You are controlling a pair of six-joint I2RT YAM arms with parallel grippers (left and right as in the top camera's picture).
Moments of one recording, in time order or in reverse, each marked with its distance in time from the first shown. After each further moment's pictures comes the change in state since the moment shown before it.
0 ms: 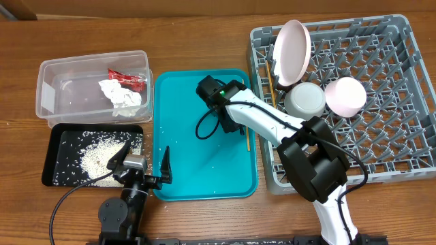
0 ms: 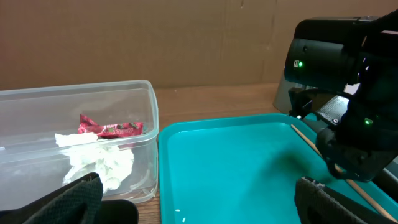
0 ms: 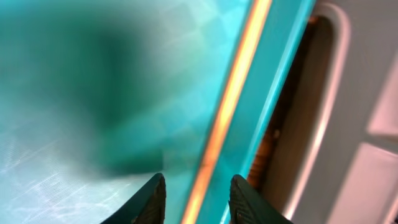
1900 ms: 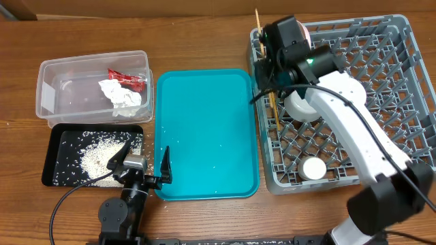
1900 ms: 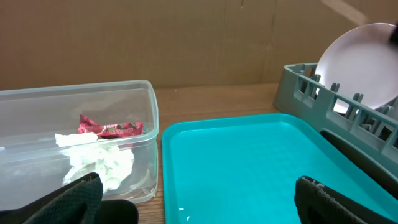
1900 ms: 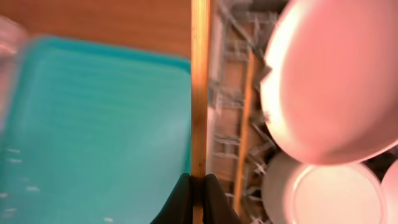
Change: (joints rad) left arm 0.000 0.000 0.000 0.000 0.000 0.000; right arm -0.288 -0.405 0.022 0.040 -0.320 -0.134
